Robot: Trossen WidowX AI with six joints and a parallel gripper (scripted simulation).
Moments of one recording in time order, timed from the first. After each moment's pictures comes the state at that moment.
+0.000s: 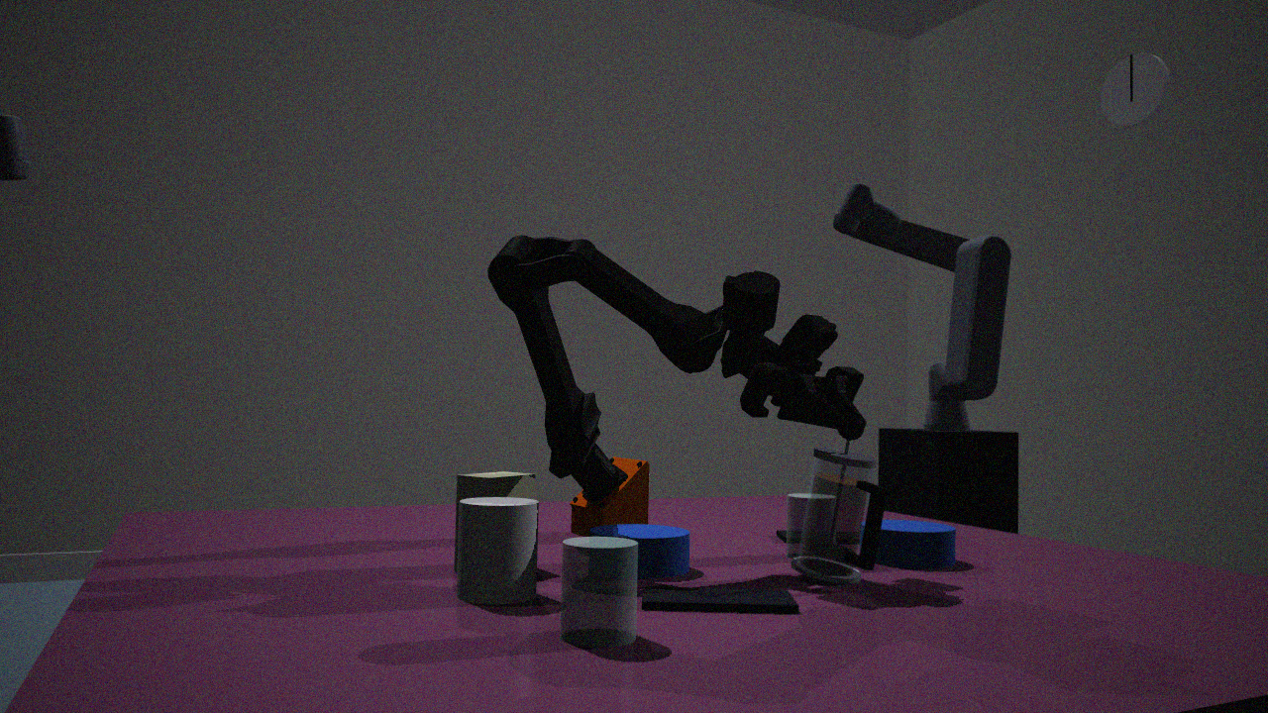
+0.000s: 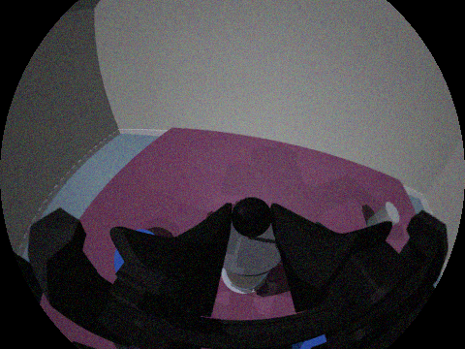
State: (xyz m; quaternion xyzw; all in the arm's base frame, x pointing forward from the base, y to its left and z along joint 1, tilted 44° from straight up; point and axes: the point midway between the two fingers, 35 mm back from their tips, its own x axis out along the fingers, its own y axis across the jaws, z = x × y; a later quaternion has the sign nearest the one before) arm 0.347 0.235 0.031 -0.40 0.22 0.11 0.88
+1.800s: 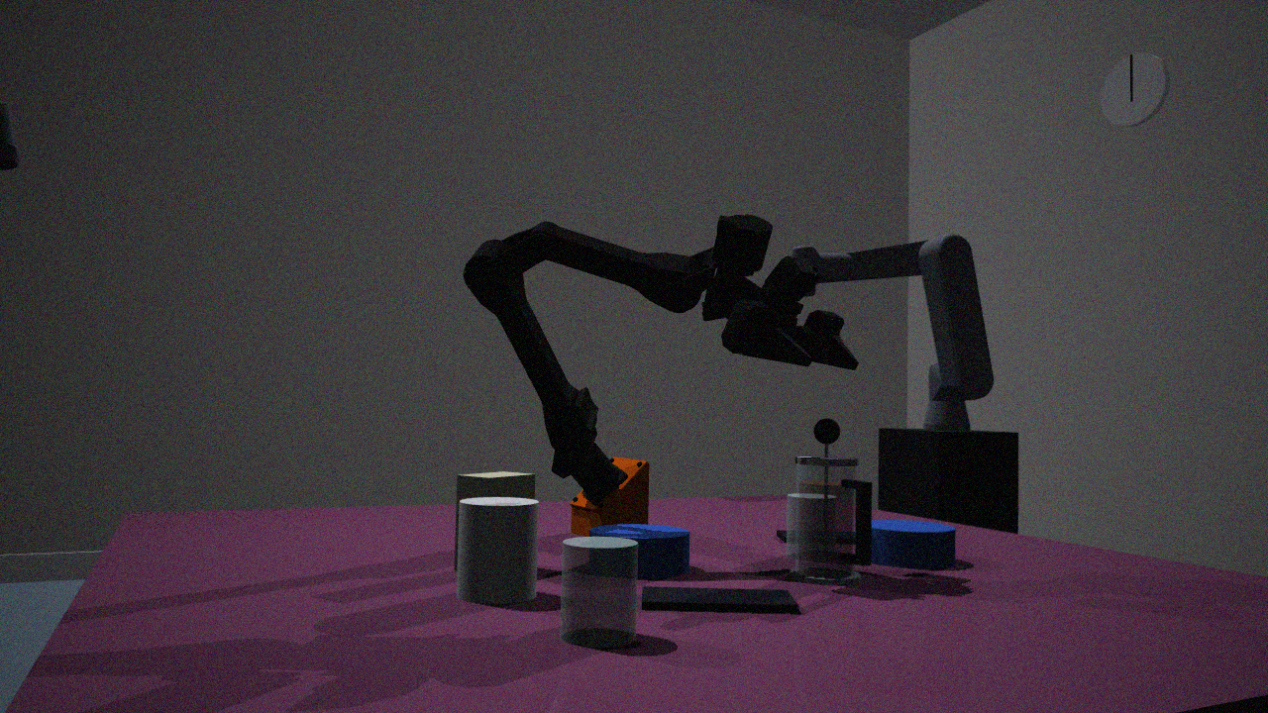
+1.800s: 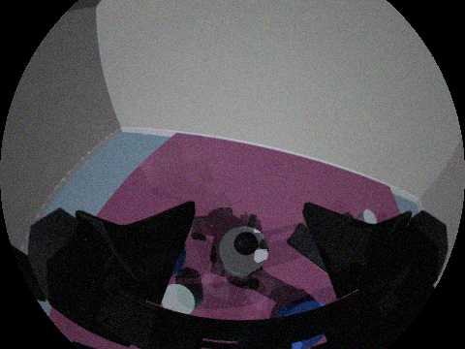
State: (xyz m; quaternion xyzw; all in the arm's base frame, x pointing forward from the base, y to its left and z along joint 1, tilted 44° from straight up) arm 0.310 0.271 0.090 -0.41 0.23 0.10 0.88
